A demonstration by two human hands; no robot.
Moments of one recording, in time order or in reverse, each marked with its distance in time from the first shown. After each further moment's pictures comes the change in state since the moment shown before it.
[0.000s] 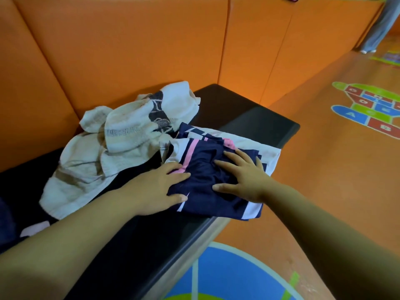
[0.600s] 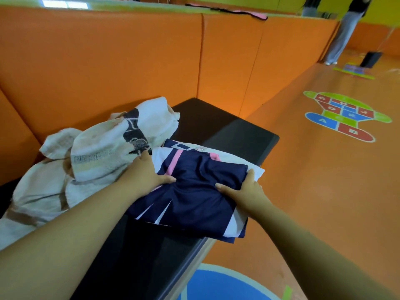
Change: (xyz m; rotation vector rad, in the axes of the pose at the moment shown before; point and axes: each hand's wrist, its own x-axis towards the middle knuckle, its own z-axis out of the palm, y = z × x) left_hand 0.091 -0.011 -0.022 -0.297 0.230 -0.357; right_hand 0.006 0.025 0.007 0.606 0.230 0.680
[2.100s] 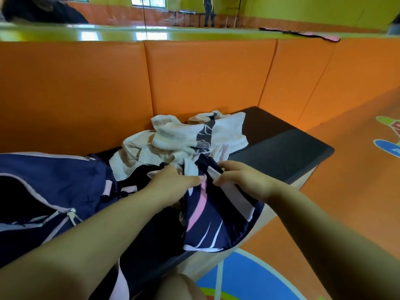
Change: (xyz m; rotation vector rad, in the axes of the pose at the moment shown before) left_hand -0.221 -0.037 -0.067 -0.676 0.034 -0.300; right_hand -0.174 -0.113 0.023 0.033 -0.706 -0.556
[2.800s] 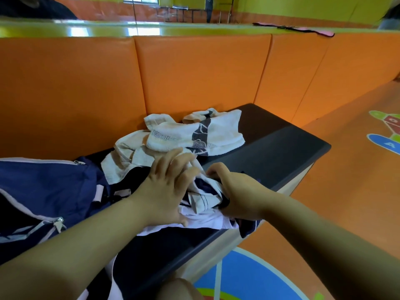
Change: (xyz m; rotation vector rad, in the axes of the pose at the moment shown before) left_hand 0.028 -0.037 -0.015 1.210 0.144 0.966; right_hand -0.005 0.018 0.010 -0.776 0.076 -0.256
